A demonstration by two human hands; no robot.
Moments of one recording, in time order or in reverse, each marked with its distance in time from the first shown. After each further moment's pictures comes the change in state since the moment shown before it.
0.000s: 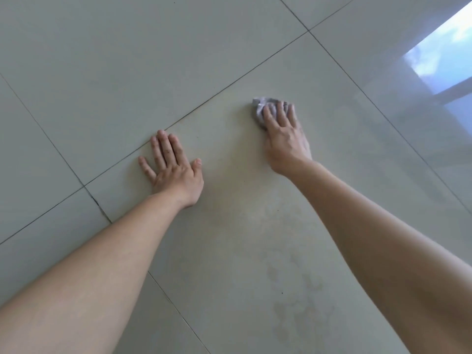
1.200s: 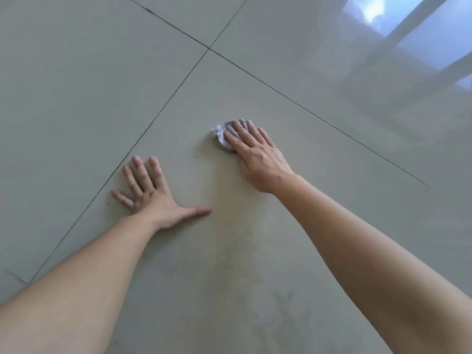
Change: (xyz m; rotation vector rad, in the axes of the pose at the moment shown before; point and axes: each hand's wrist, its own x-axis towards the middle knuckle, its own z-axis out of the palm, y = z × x) left_hand 0.020 0.103 -0.039 0.214 -0.364 0.124; right_hand -0.009 0.101 -0.022 0.052 -0.008 -0.058
